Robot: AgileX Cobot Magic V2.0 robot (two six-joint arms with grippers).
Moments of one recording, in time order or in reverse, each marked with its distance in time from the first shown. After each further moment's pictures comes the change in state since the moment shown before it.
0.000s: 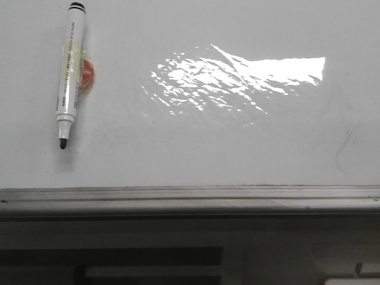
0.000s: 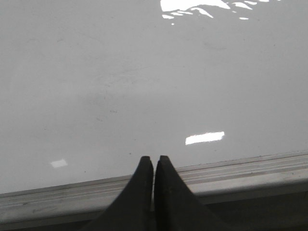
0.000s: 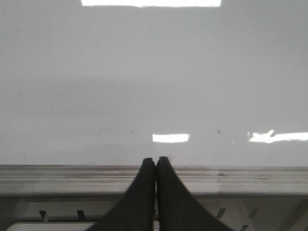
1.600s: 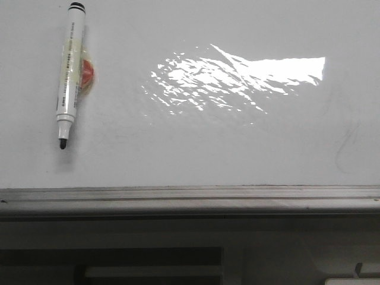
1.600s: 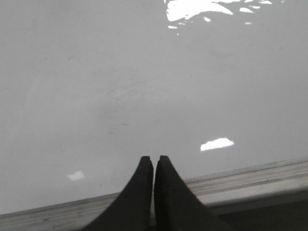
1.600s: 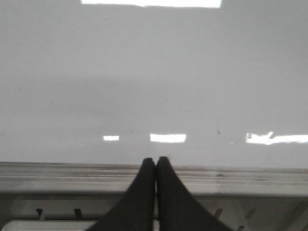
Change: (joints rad) left arm 0.000 0.000 0.000 0.076 -0.054 0.000; right arm 0.000 0.000 0.000 -0.027 0.002 0.002
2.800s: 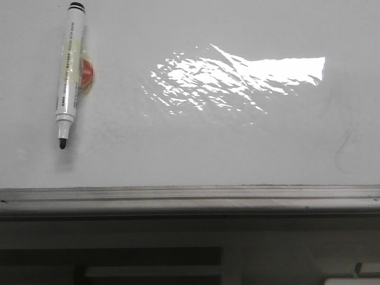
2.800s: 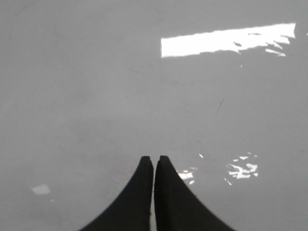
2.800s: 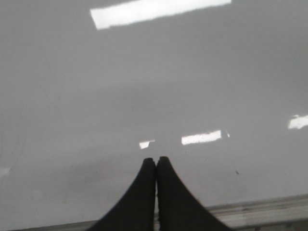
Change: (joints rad) left arm 0.000 0.175 -0.220 -0.171 0.000 0.000; right arm 0.000 0.125 -0.212 0.151 0.081 0.088
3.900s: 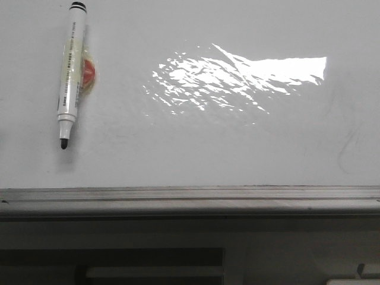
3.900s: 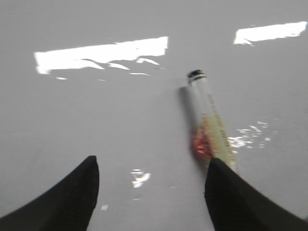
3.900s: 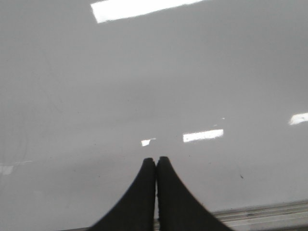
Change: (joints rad) left arm -0.617 0.484 0.028 -0.111 -0.590 0.000; right arm 0.000 0.015 -0.007 0.006 -0.013 0.000
